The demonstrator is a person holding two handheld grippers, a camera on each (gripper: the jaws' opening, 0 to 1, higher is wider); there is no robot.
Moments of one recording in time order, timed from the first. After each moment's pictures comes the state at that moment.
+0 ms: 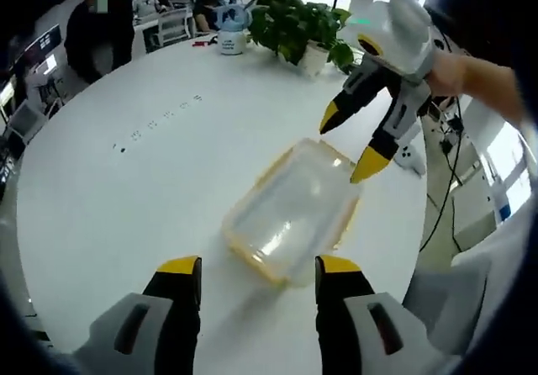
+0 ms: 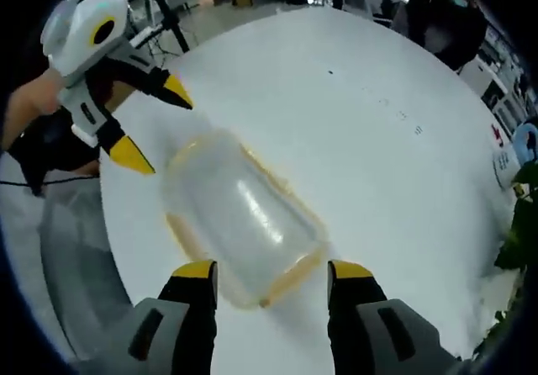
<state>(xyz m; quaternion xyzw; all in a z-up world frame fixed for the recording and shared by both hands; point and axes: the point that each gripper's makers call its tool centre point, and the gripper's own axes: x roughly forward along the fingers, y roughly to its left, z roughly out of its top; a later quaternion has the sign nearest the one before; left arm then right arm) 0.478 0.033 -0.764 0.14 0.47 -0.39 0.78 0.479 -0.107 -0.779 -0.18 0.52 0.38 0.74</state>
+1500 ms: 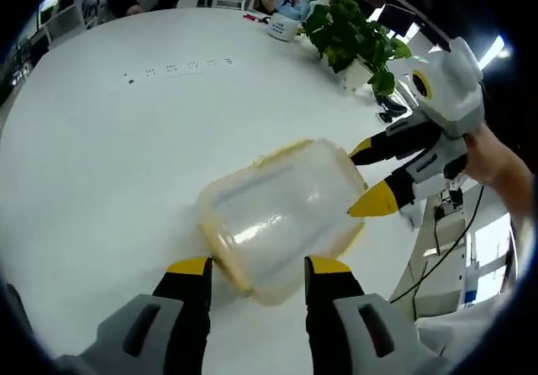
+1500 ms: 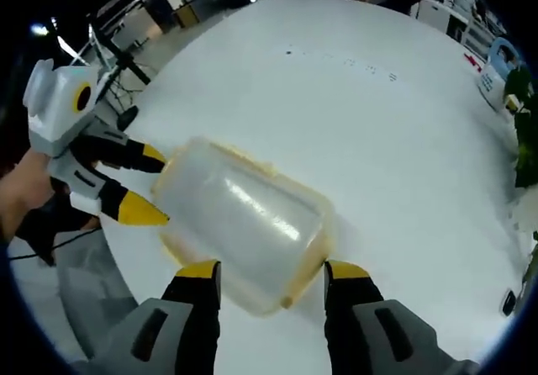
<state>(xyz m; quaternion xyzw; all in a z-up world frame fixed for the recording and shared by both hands) 0.466 0.018 -0.796 0.00 0.54 -0.32 0.78 0.470 -0.109 -0.797 -0.06 0.57 0.30 0.76</state>
